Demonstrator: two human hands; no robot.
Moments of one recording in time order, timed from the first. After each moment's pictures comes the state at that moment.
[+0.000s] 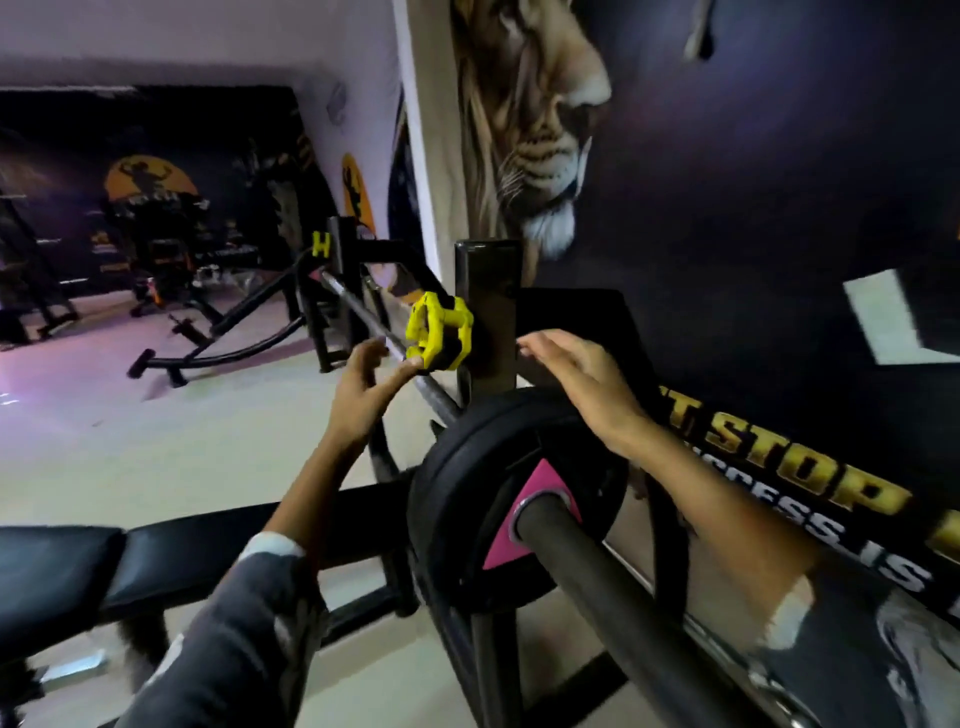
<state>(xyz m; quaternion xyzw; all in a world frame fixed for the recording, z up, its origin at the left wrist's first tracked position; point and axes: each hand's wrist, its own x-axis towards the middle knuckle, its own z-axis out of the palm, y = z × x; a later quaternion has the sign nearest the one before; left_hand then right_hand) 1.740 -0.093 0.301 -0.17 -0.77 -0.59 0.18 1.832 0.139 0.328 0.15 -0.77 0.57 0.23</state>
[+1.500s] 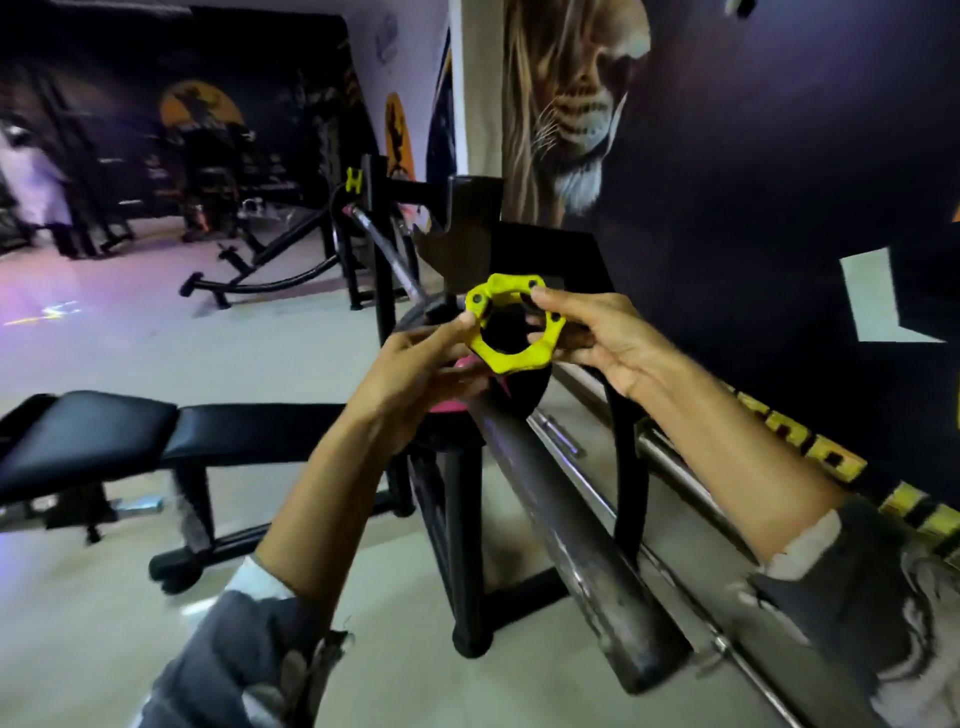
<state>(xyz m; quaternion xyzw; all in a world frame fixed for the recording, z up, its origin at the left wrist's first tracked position) 2.005 0.007 0.320 -0.11 -0.66 -0.74 -0.04 1.988 0.197 0.348 0.07 -0.71 0.70 0.01</state>
